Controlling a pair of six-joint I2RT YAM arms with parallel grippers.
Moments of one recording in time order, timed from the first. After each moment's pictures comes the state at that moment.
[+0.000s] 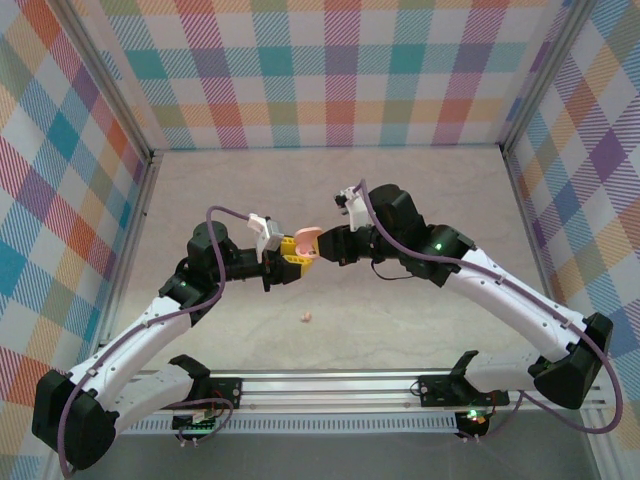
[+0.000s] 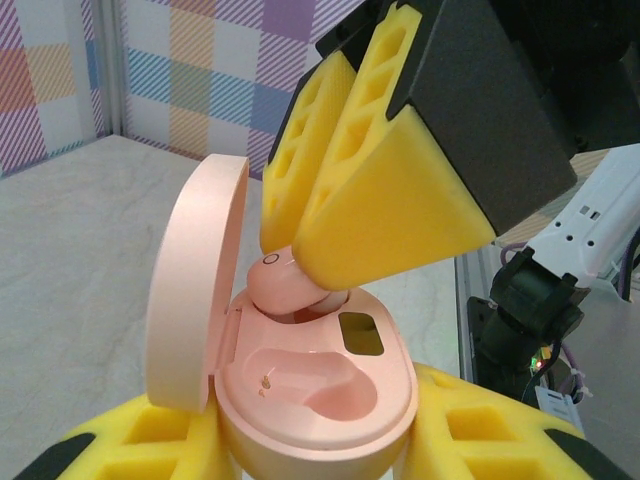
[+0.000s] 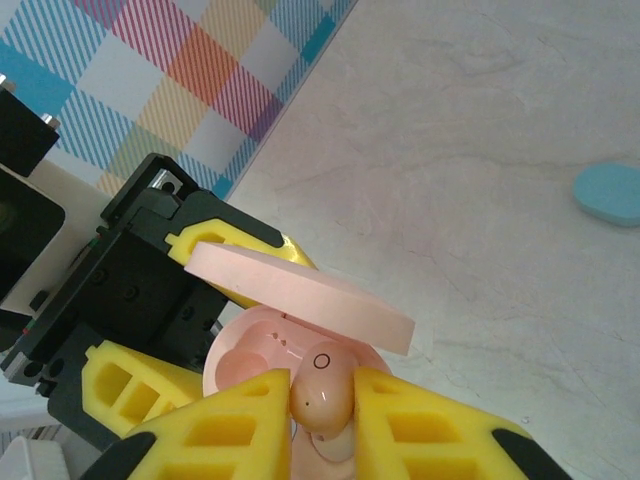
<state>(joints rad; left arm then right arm) -0.52 0.96 0.68 0.11 0.80 -0.05 0.85 1.25 1.27 -0.56 -0.30 0.54</state>
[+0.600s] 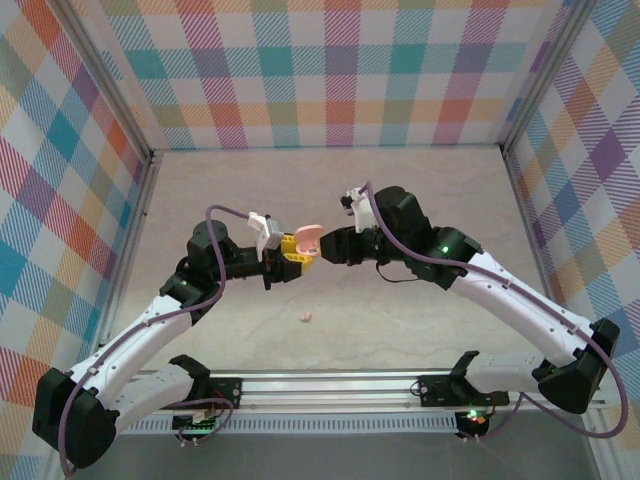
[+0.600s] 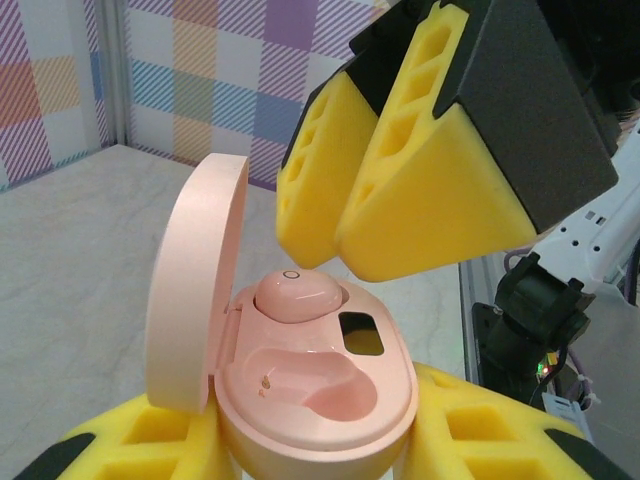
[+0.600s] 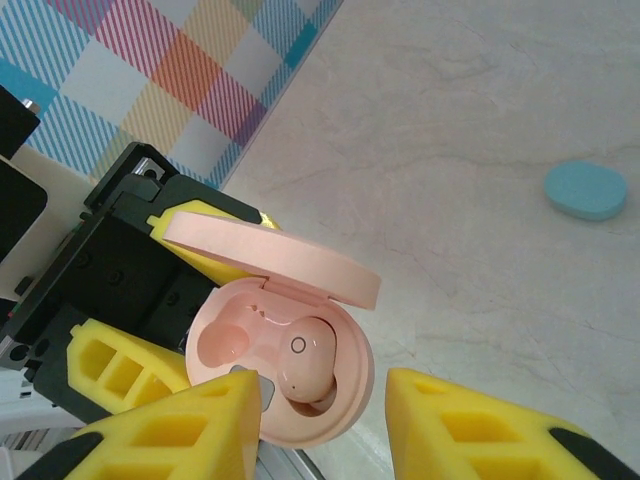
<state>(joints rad) -0.52 0.97 0.68 0.13 0.79 -0.05 0.84 1.22 1.26 -0.59 -0.26 0.53</state>
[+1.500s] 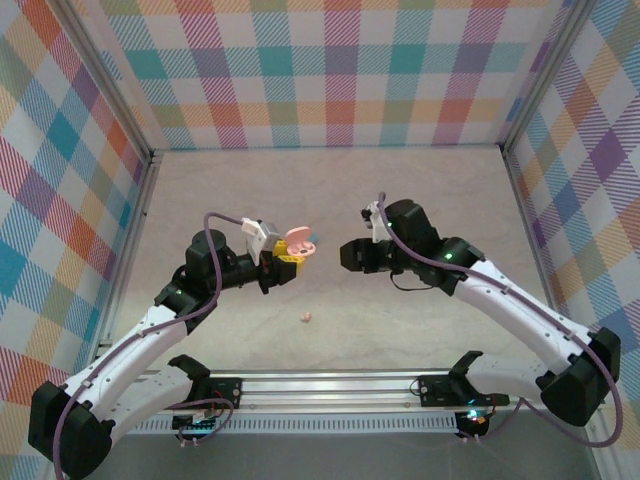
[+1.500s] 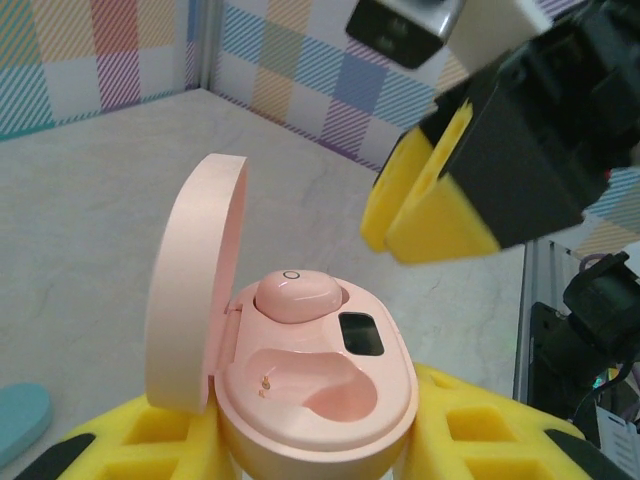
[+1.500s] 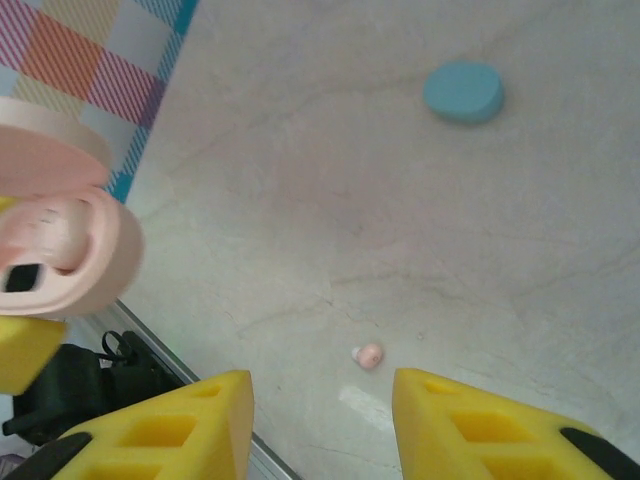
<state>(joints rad) -0.52 0.89 0.62 0.02 0.60 -0.10 0.74 1.18 1.05 -0.58 -0.28 0.59</state>
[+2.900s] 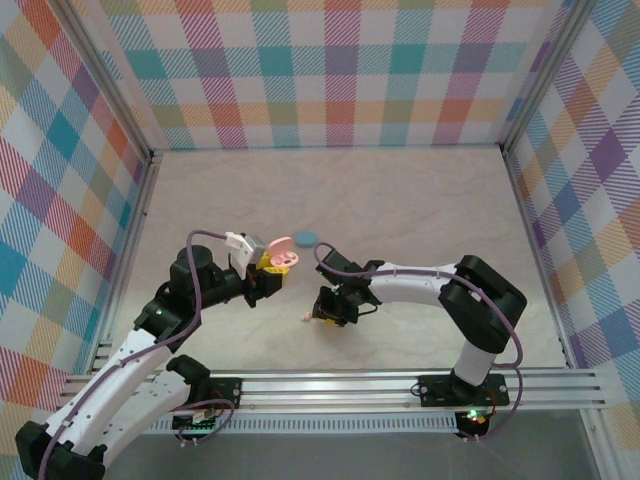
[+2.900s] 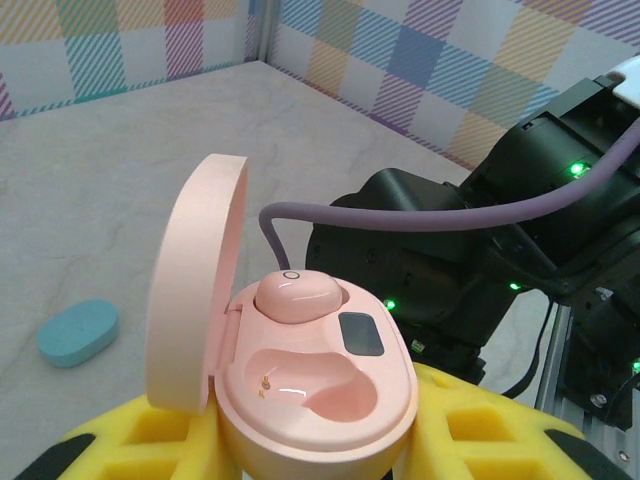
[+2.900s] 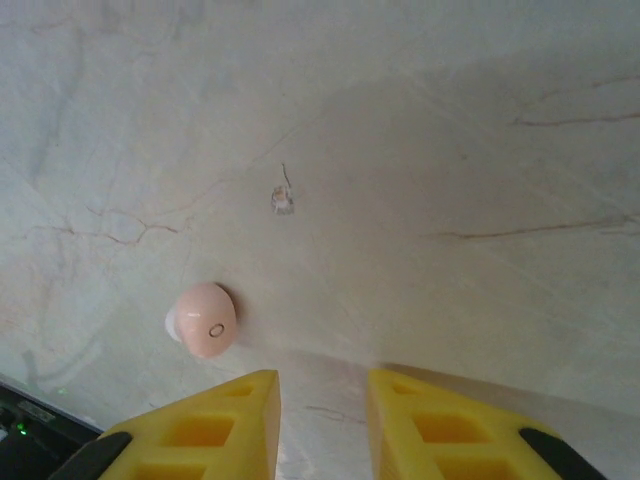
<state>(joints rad) -0.52 0.68 0.60 -0.22 0.47 -0.07 0.95 1.72 0.94 -0.39 -0.32 1.17</state>
